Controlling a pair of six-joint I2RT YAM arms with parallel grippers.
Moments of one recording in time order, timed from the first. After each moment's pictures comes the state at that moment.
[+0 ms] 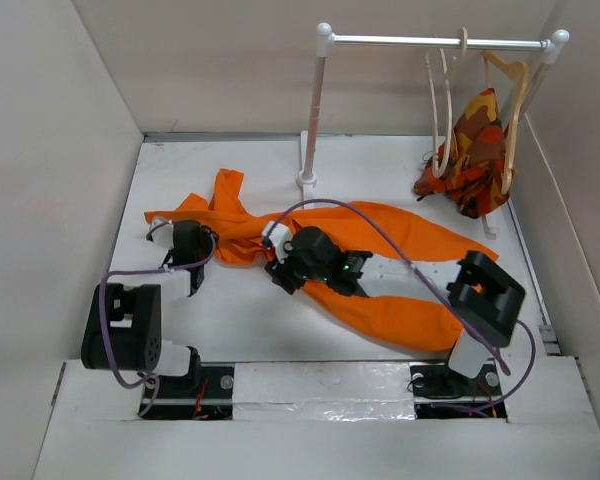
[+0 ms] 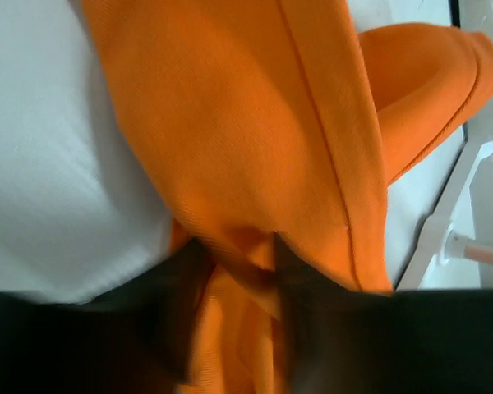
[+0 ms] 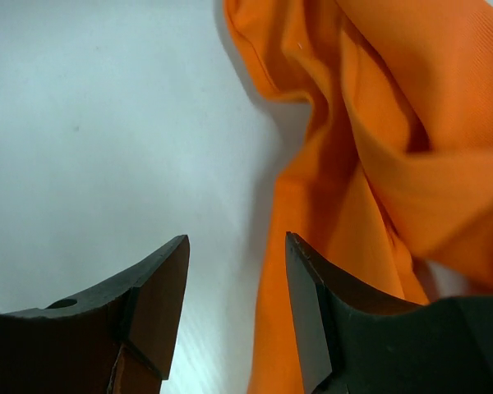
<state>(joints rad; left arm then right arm) -0.07 1.38 0.44 0.33 -0.25 -1.11 1.02 1.67 1.04 0.06 -0.03 -0.03</state>
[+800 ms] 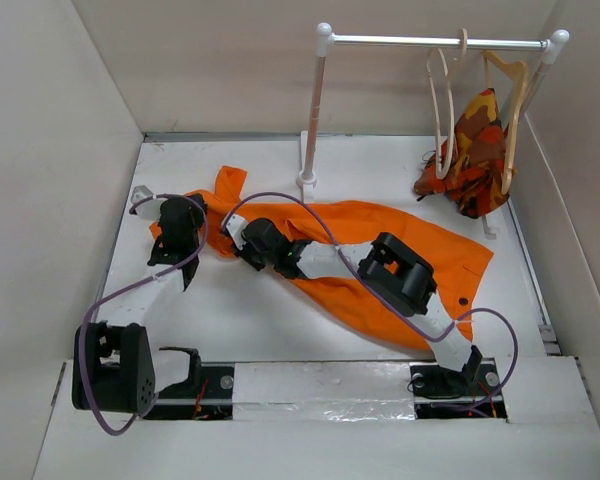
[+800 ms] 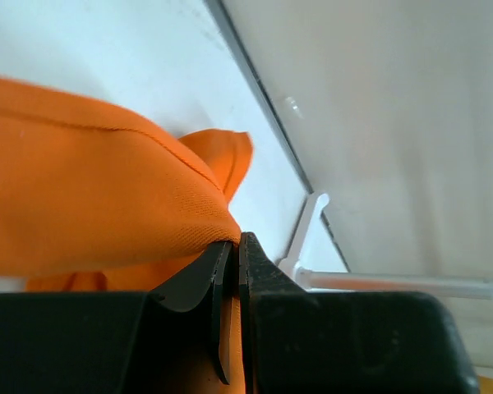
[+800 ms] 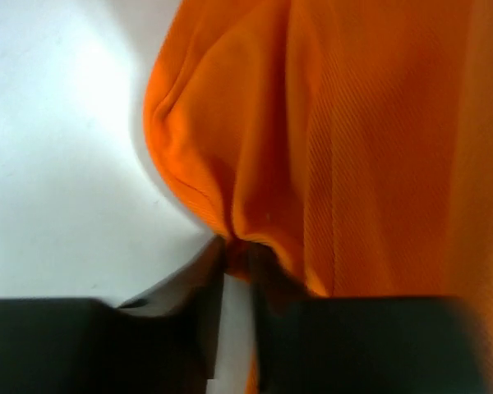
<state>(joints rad) -0.09 1.19 0.59 0.31 -0.35 -1.09 1.01 2.27 1.58 0.12 0.08 -0.14</state>
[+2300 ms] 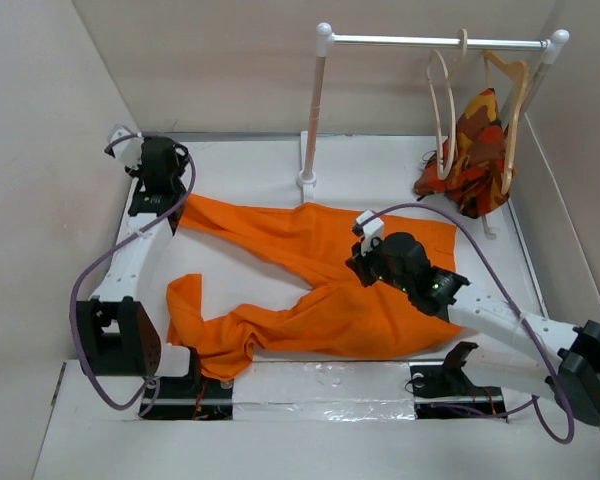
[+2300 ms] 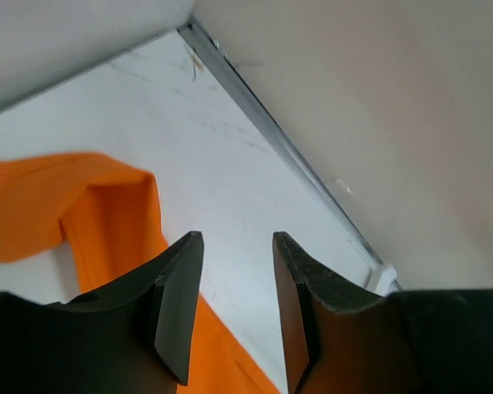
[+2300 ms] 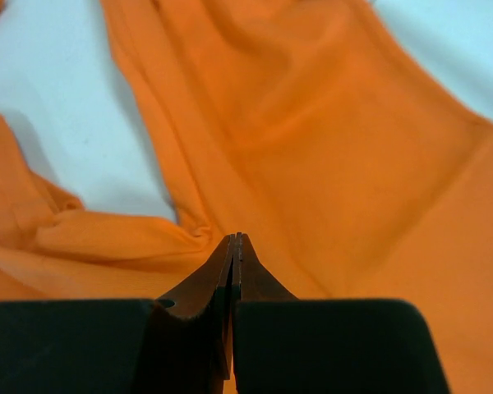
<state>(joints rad) -0.03 1.37 1.15 -0.12 -0.50 -0.78 0.79 1.05 0.63 -0.02 0.02 0.08</state>
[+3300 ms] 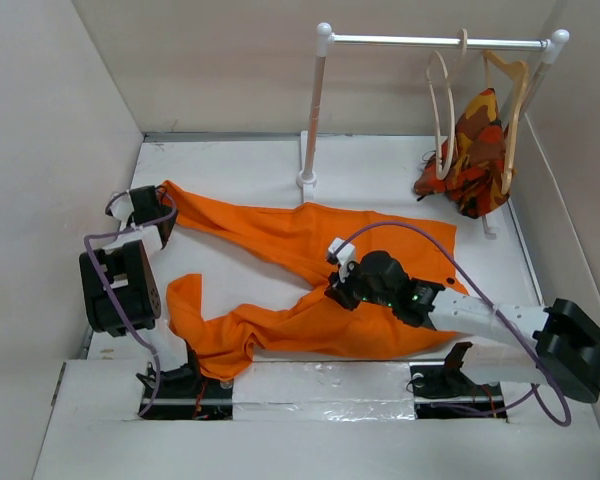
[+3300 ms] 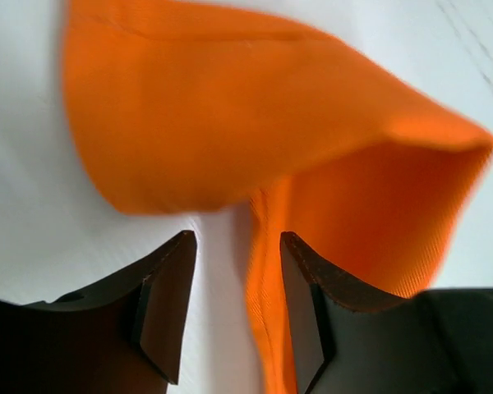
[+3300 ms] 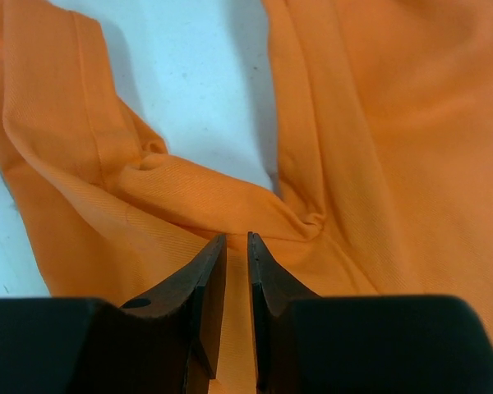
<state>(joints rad) 0.24 1.66 0.88 0.02 -0.20 -0.95 0.93 1.17 0.56 0.11 -0.10 0.05</state>
